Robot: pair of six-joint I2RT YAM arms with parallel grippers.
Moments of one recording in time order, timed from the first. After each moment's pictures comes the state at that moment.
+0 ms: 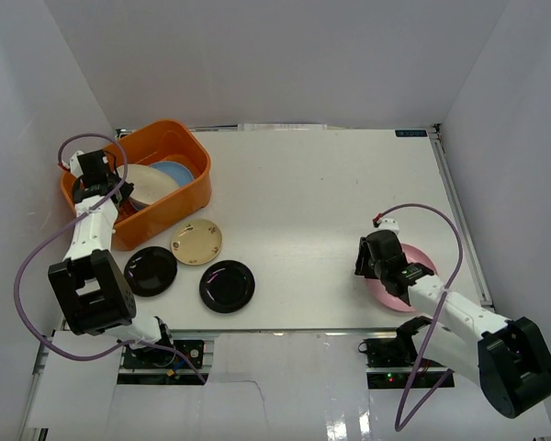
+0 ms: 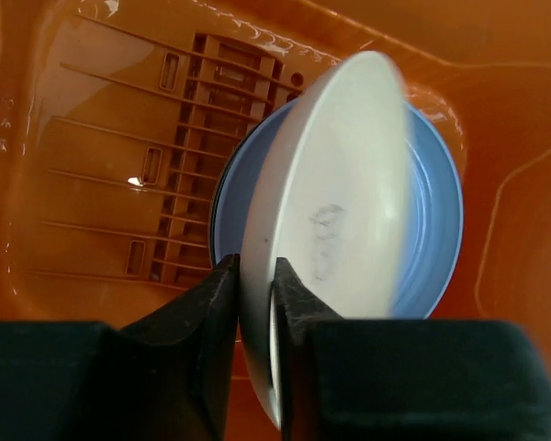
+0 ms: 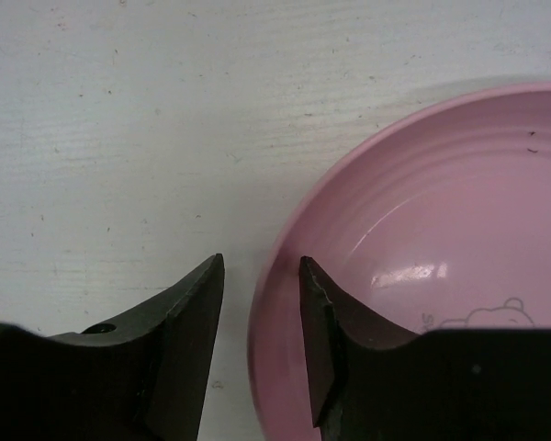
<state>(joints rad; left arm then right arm) 0.31 1.49 1.16 -0.36 -0.13 -0.61 0.49 0.98 0.36 -0.21 0.24 0.44</state>
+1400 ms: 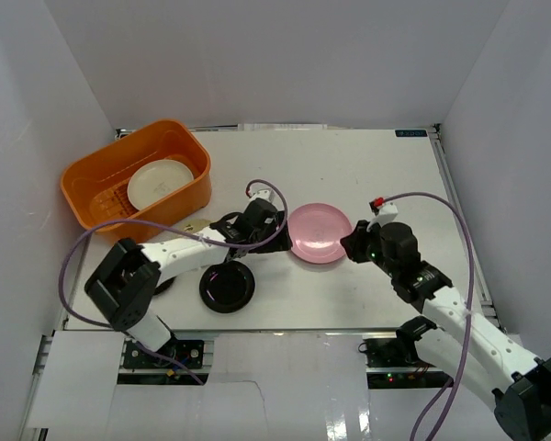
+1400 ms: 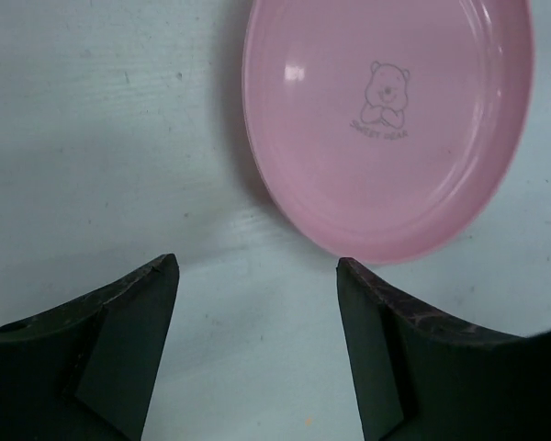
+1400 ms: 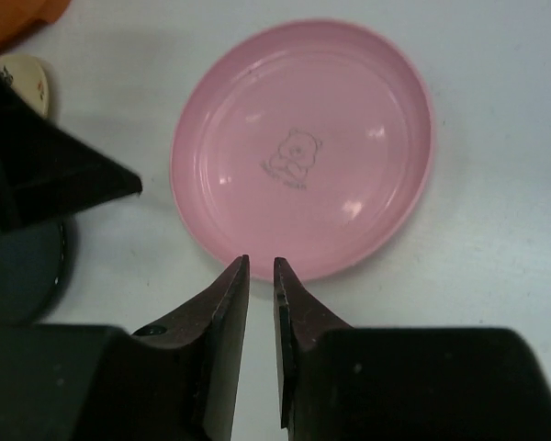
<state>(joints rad) -0.79 1.53 0.92 -0.18 -0.11 -0.73 0.56 0.81 0.50 -0.10 0.02 0.38</state>
